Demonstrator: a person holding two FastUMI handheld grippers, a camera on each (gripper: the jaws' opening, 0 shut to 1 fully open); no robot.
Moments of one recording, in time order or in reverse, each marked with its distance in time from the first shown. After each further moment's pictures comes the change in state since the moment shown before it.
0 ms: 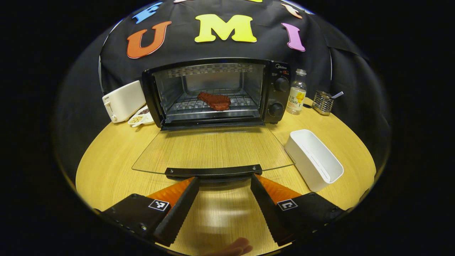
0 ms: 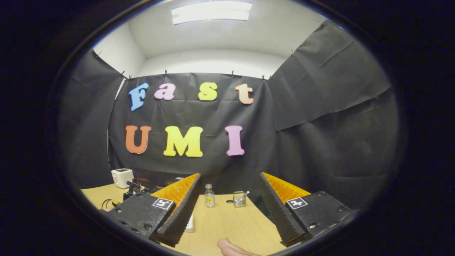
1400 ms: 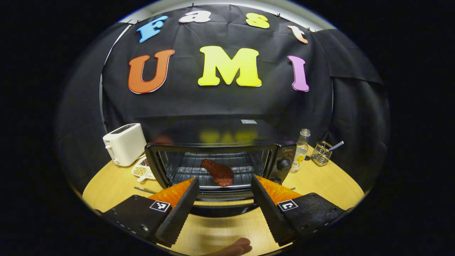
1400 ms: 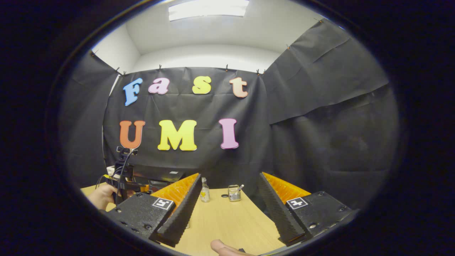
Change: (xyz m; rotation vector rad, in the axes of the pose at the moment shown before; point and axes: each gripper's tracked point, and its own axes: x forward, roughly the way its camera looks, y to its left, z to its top) left arm 0.012 0.026 0.172 -0.076 -0.282 -0.023; right arm 0.005 -0.013 -0.027 0.010 0.052 -0.048
